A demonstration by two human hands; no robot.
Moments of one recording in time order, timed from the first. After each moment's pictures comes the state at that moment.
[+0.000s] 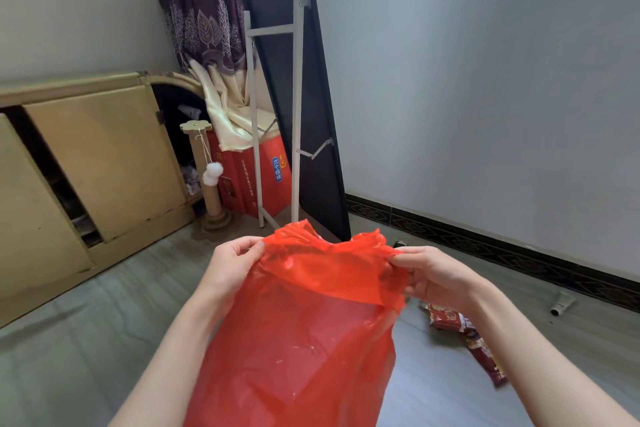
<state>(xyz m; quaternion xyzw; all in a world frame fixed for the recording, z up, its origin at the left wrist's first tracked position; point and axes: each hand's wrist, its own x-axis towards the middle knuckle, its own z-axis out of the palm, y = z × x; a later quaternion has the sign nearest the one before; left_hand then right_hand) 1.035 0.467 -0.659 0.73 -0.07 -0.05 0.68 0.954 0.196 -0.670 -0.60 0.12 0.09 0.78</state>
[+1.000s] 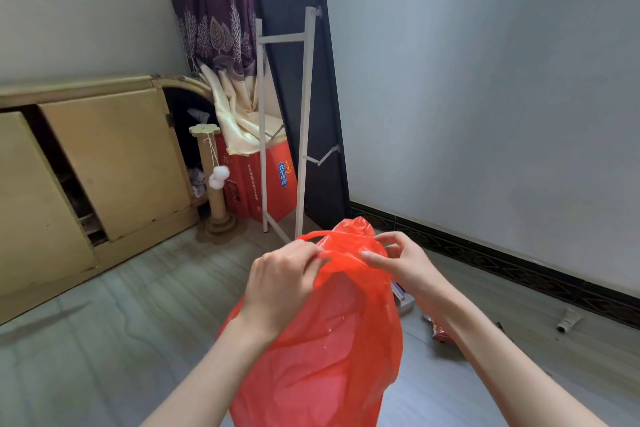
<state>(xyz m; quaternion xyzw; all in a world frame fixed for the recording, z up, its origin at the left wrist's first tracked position) 0.996 0.426 -0.654 0.86 -0.31 0.27 0.30 0.967 0.236 -0.659 -0.77 0.13 -0.08 0.62</state>
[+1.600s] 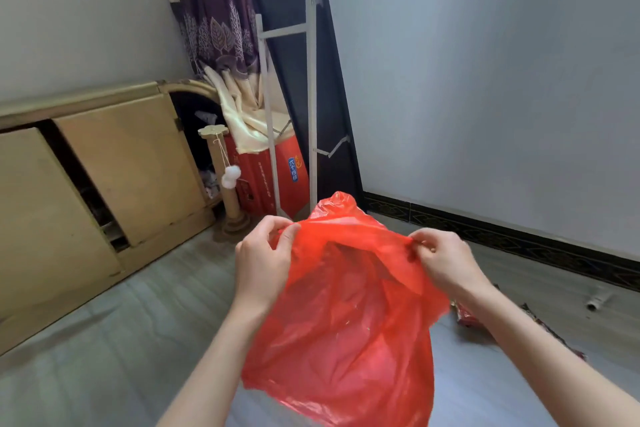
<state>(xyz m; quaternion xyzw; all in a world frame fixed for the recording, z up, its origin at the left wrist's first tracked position) 1.015 0.457 -0.644 0.83 -0.15 0.23 0.49 0.952 0.235 -0.660 -0.89 0.18 -0.16 0.40</state>
